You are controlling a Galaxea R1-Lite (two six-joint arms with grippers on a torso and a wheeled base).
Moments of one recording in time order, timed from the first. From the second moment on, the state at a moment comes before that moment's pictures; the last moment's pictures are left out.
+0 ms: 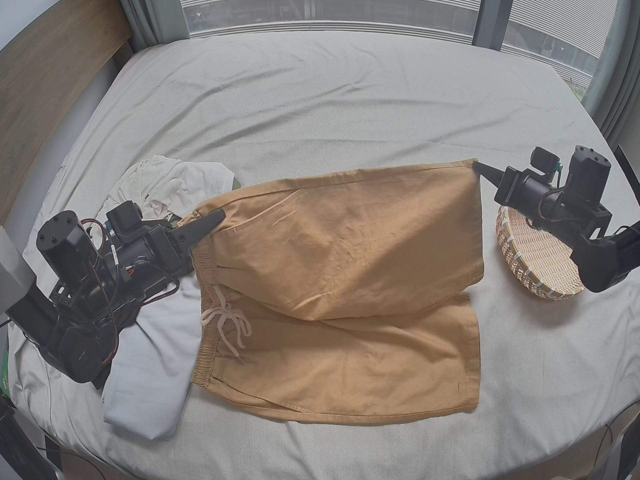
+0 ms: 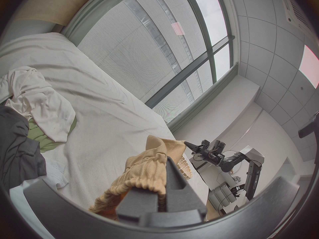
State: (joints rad) left arm -0.19 1.89 -0.55 -1.55 -0.65 -0.65; right arm 0.15 1.85 -0.94 -0.99 0.37 0.32
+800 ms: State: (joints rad) left arm -0.22 2.05 -0.79 -1.55 -0.53 -0.65; right arm 0.13 1.81 -0.97 -0.98 0.37 0.32
